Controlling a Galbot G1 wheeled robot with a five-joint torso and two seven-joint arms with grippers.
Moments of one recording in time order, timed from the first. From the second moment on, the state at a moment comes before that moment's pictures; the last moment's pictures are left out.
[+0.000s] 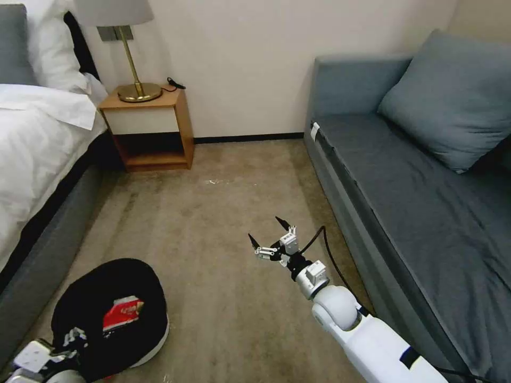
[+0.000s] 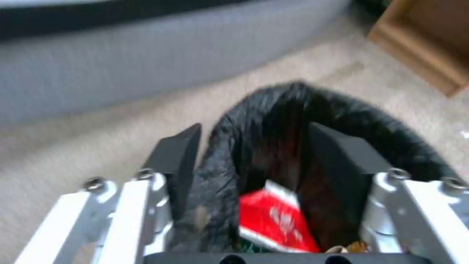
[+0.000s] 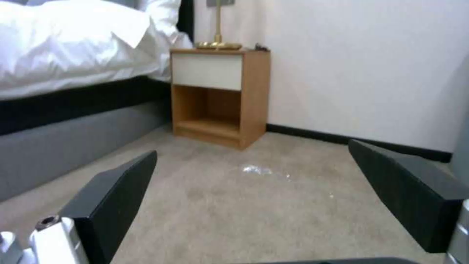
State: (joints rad) left arm 1.91 -1.55 -0.89 -2.34 -0.76 0.17 -0.69; right arm -1.07 1.13 -0.04 1.71 0.30 0.15 0.02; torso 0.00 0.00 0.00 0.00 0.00
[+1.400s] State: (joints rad) left arm 2.08 -1.51 -0.78 -2.25 -0.15 -0.33 -0.12; right arm -1.37 1.21 0.32 1.69 0.56 0.16 0.04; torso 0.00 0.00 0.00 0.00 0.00
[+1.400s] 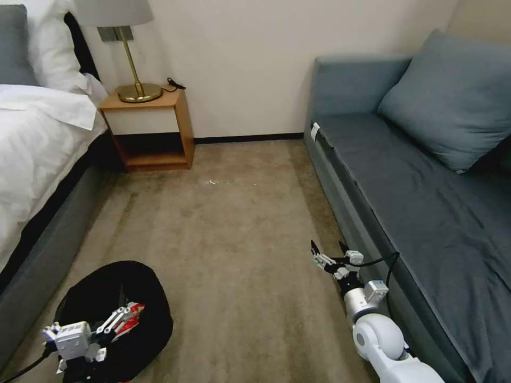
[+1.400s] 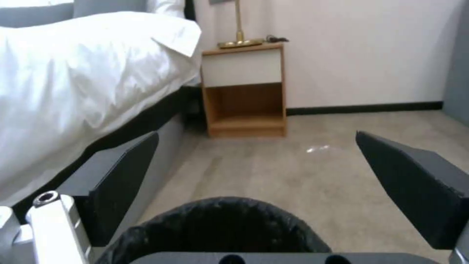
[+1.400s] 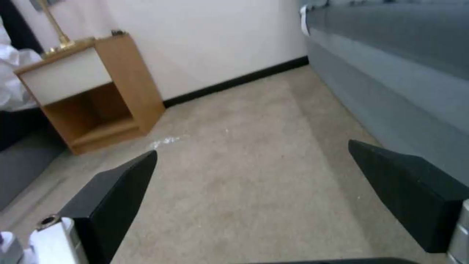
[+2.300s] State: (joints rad) left arm 2.08 -1.51 -0.78 -2.26 -0.15 -0.33 -0.12; right arm -1.41 1.21 0.35 1.74 0.56 0.17 0.03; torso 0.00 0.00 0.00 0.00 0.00
